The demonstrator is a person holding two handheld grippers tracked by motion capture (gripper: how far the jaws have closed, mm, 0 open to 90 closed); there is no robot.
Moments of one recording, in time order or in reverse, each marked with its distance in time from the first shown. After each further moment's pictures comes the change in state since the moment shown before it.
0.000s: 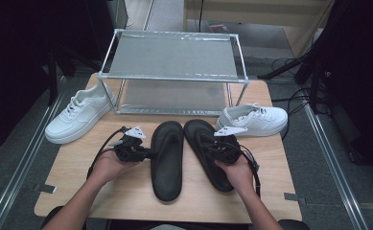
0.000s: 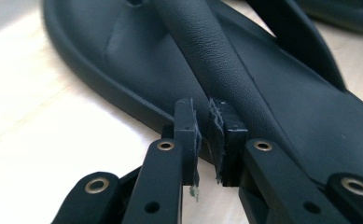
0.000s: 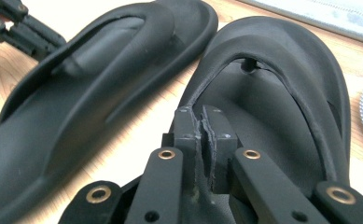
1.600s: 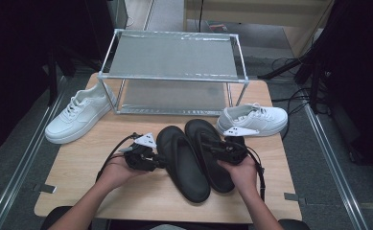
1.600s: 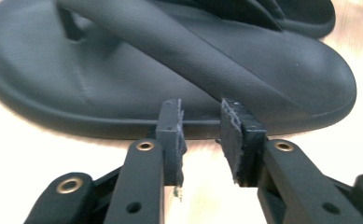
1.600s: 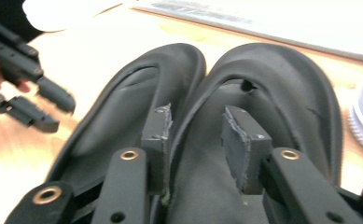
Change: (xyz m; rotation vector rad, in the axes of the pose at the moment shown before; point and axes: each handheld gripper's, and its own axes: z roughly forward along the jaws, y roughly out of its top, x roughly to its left) left arm -0.026 0.007 0.002 -0.043 -0.079 0.064; right arm -0.008 -0.008 -0.015 -0.132 0.065 0.084
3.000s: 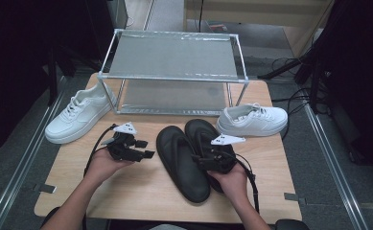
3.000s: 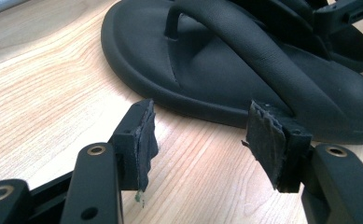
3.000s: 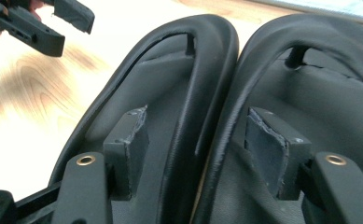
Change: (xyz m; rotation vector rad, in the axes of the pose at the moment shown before) left arm 0.037 -0.014 -0.027 -0.069 0.069 -0.141; right arm 0.027 -0.017 0.023 0.055 -0.016 -0.045
